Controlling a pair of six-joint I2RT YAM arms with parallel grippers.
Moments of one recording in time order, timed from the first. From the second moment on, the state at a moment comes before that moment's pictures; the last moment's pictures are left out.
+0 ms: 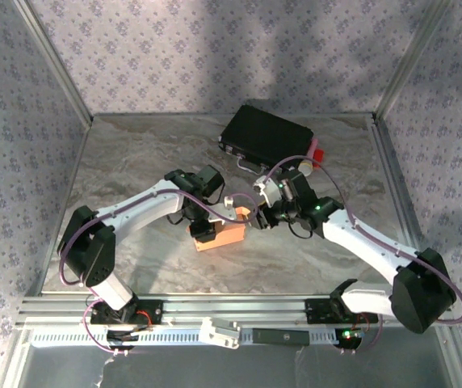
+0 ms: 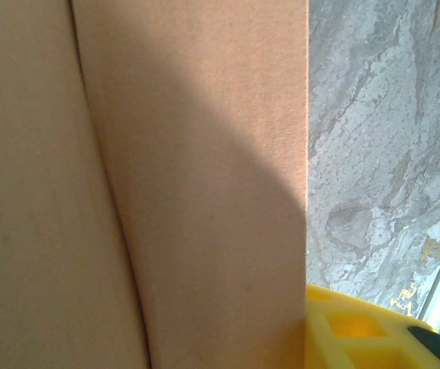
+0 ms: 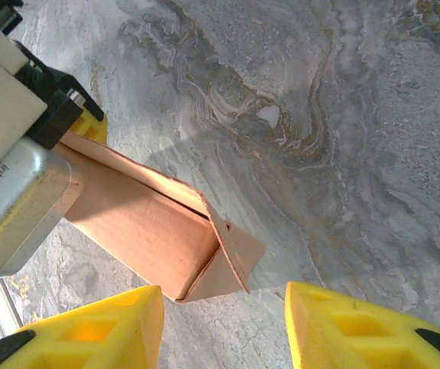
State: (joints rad) left arm -0.77 1.62 1.23 -1.05 0.18 0.59; right arm 0.62 1.24 0.82 -0.38 -0.36 0.04
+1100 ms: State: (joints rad) left arm -0.76 1.62 1.22 -1.03 0.16 0.58; right arm 0.72 1.33 0.90 -0.38 -0.22 0.02
